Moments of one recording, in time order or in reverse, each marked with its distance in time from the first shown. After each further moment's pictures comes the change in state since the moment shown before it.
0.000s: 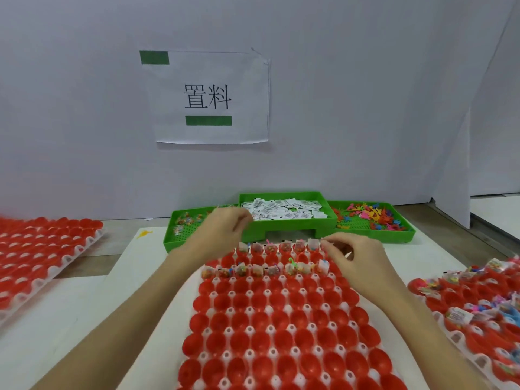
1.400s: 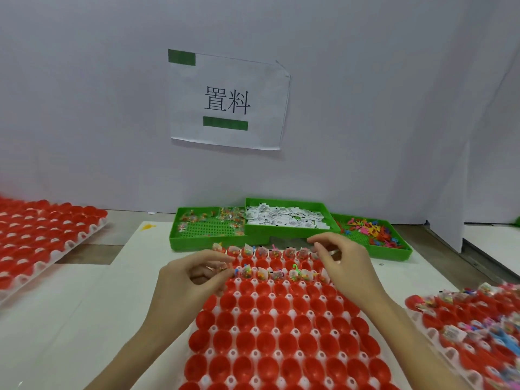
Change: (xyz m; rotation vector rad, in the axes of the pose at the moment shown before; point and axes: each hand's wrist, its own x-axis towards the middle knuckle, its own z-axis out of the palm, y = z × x) left_hand -0.133 0.003 0.002 -0.756 0.402 -0.183; right_hand 0.008 -0.029 0.018 0.019 -0.027 -0.060
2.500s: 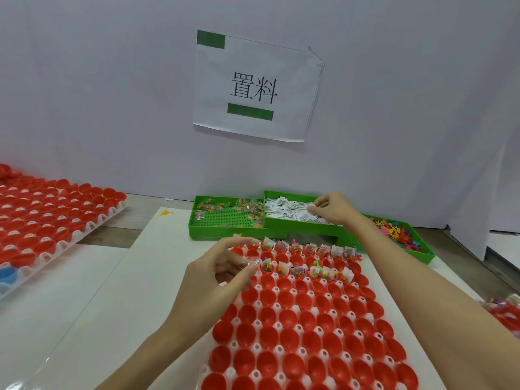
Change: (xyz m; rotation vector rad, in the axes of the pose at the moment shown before) left_hand -0.010 -0.007 0.001 -0.098 -0.012 -0.016; right_hand 0.152 0.022 0.046 -0.145 -0.350 0.309
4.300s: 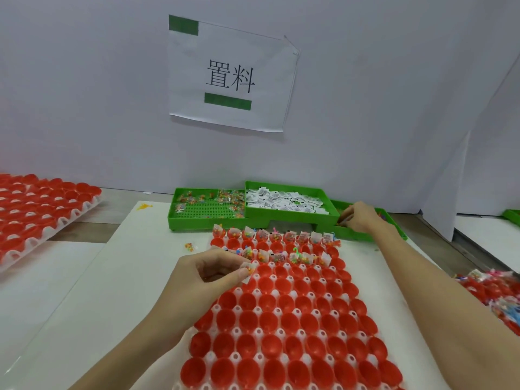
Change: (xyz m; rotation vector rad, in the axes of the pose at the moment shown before) left_hand -0.011 0.012 0.008 -0.145 -0.142 -0.218; right_hand -0.019 0.107 -0.042 -0.304 0.062 0.199
